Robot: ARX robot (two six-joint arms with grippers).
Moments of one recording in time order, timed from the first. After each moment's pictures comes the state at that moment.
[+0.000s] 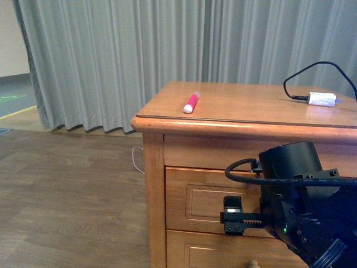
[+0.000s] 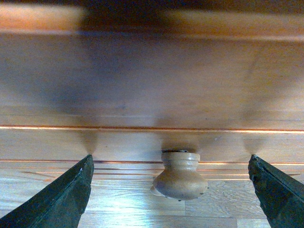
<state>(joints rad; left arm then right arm) 0.00 0.00 0.02 0.00 0.00 0.00 0.32 2.13 1.03 0.49 0.34 0.21</state>
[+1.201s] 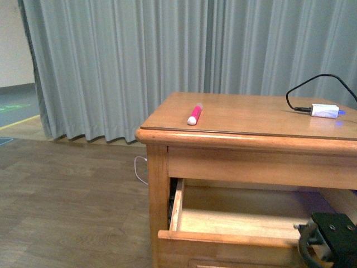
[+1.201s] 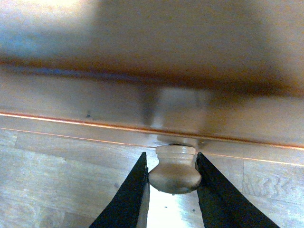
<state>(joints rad) 0.00 0.00 0.02 0.00 0.00 0.00 0.31 1.71 0.50 0.41 0.14 0.22</state>
